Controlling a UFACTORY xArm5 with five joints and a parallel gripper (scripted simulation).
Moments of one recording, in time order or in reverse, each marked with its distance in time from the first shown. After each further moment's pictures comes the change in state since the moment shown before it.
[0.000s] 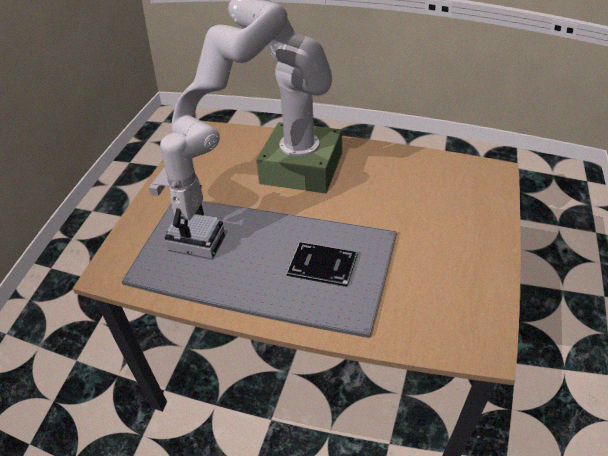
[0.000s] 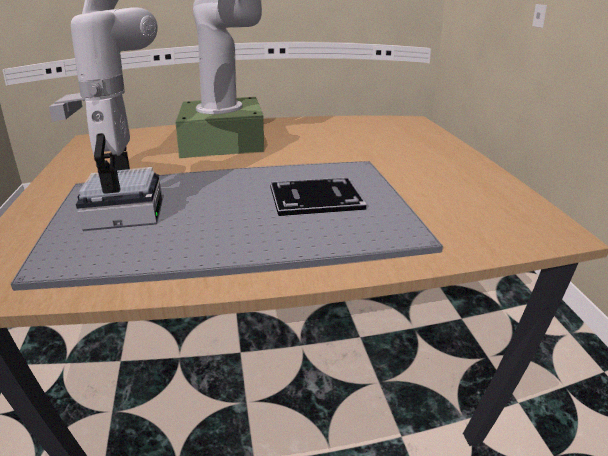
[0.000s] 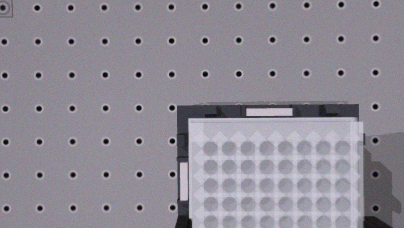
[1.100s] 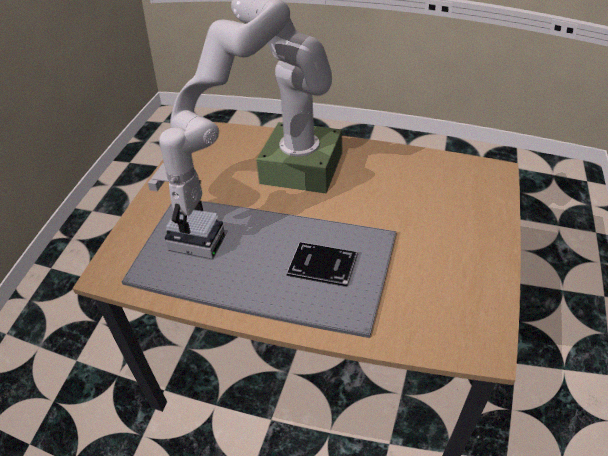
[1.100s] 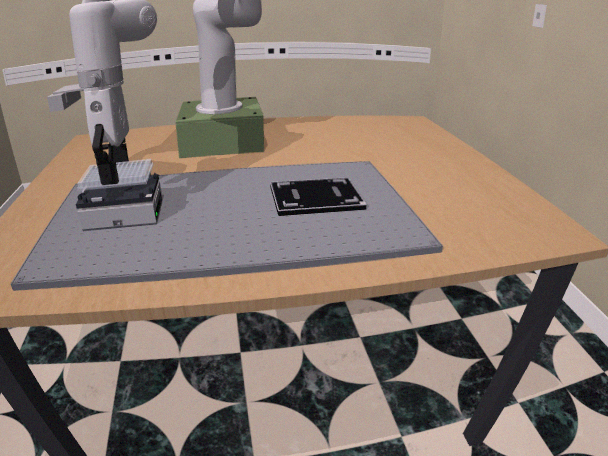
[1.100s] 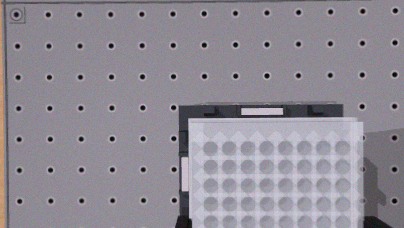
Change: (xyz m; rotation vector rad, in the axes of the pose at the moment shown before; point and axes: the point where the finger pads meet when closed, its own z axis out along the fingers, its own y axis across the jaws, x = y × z) arm 0.000 0.001 -0.016 -0.002 -0.001 0.000
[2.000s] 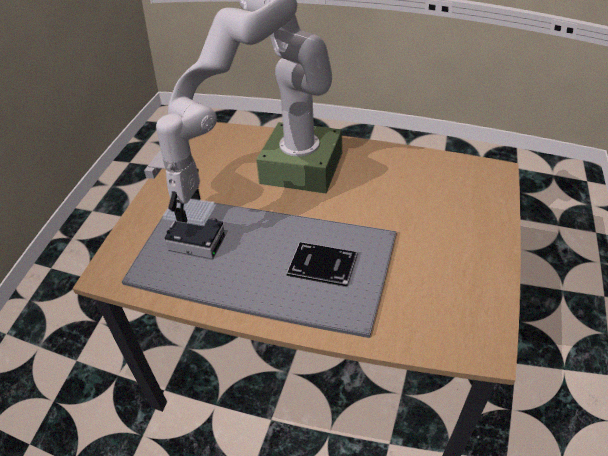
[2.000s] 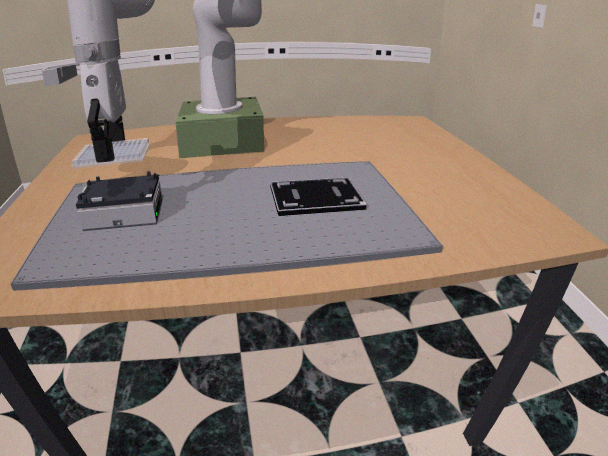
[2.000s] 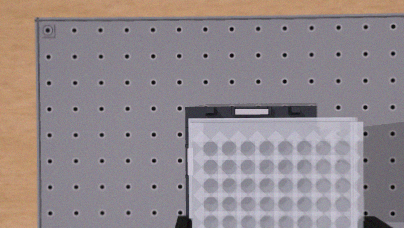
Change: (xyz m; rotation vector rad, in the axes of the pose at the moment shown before) arm 0.000 -0.001 -0.042 0.002 0.001 0.000
